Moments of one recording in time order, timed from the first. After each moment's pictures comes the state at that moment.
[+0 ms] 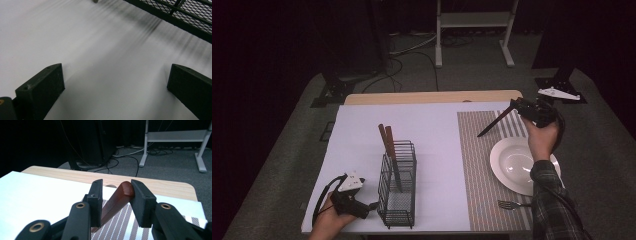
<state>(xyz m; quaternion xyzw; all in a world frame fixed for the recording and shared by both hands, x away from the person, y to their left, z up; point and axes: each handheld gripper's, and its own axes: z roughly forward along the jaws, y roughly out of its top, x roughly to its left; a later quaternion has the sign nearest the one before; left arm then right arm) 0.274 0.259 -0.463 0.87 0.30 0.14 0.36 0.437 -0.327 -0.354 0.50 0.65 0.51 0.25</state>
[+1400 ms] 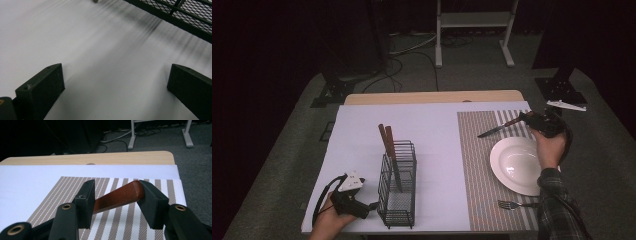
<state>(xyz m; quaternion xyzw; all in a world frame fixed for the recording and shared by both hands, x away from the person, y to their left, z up) 0.274 0.259 -0.463 0.87 0.30 0.14 0.36 0.435 -0.365 -0.398 0.57 0.63 0.47 0.23</state>
